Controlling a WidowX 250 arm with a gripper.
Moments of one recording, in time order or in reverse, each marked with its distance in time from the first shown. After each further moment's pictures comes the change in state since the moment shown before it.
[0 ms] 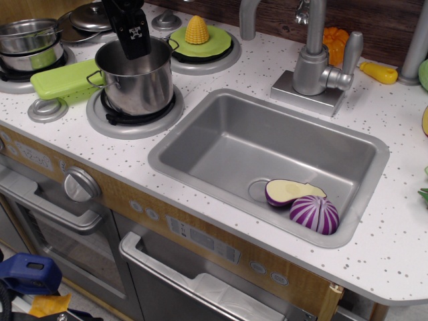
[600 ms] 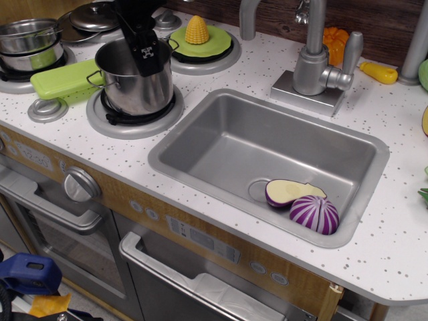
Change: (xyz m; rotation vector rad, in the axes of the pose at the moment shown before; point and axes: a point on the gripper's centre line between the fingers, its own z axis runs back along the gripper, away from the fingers) arm 0.013 0.012 -0.035 -0.039 -0.062 -0.054
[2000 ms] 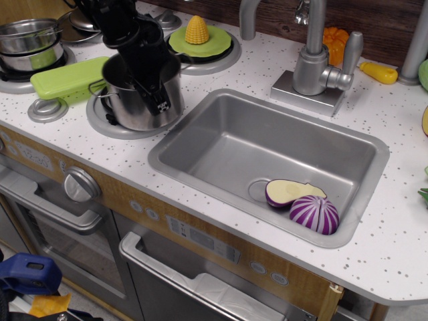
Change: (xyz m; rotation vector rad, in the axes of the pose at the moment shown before) arm -0.007 -0.027 -0.053 -0.028 -0.093 0.154
